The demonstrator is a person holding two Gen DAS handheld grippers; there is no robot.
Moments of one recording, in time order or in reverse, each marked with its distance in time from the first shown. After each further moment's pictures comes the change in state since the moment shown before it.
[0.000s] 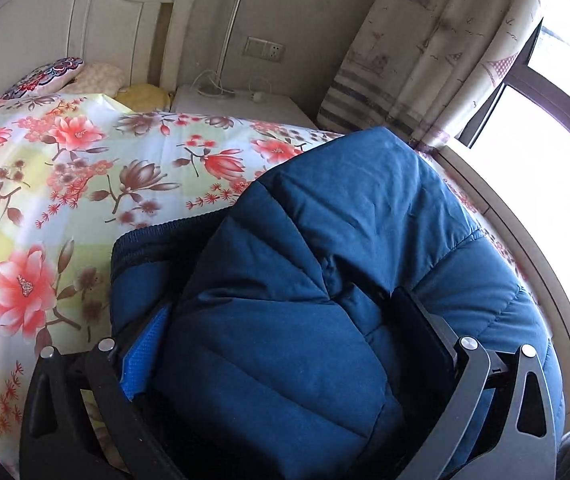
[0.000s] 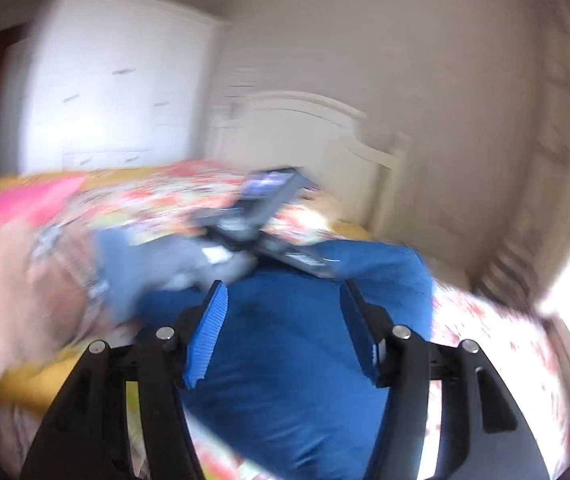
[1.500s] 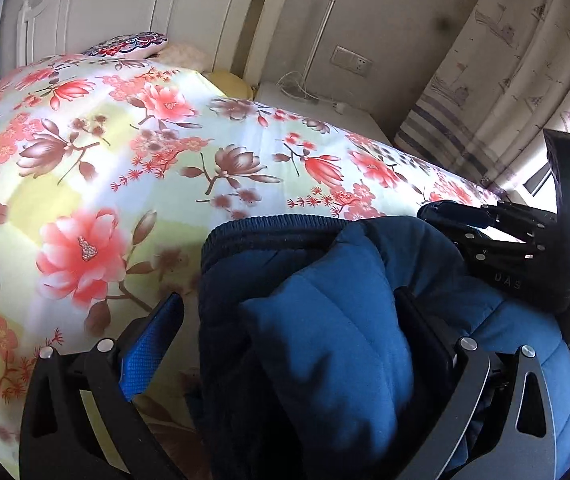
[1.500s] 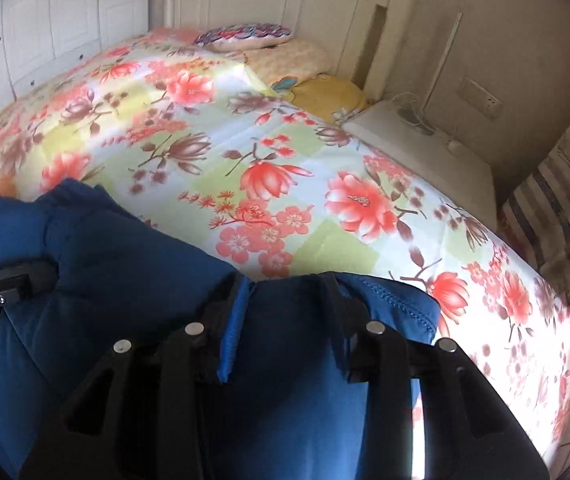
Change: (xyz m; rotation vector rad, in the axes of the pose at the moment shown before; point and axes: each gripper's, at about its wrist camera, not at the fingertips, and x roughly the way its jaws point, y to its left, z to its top) left arm -0.004 0.044 -0.001 -0.199 -0.030 0.217; right arm 0.288 -0.140 0.040 0.024 0.548 0.028
